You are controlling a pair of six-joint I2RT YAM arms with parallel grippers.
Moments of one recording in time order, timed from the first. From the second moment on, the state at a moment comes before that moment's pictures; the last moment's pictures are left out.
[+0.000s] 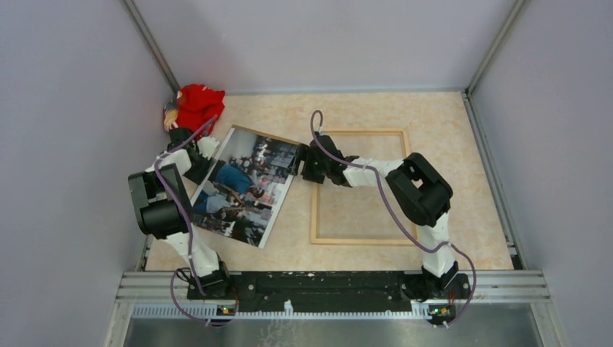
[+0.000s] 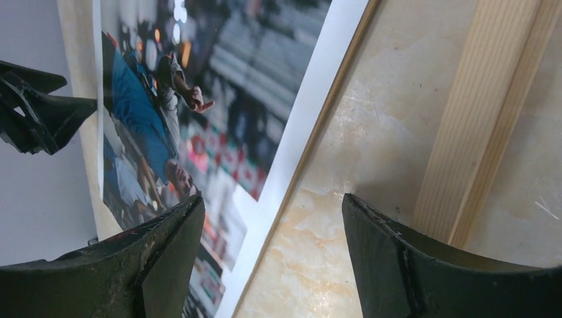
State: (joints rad) left arm 0.29 1.79 1.09 -0.35 -0.04 0.83; right arm 0.76 2.05 1.28 0.12 -0.09 0.90
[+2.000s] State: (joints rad) left arm 0.21 1.73 0.98 -0.28 -0.15 0.76; right arm 0.86 2.15 1.61 -0.27 0.14 0.75
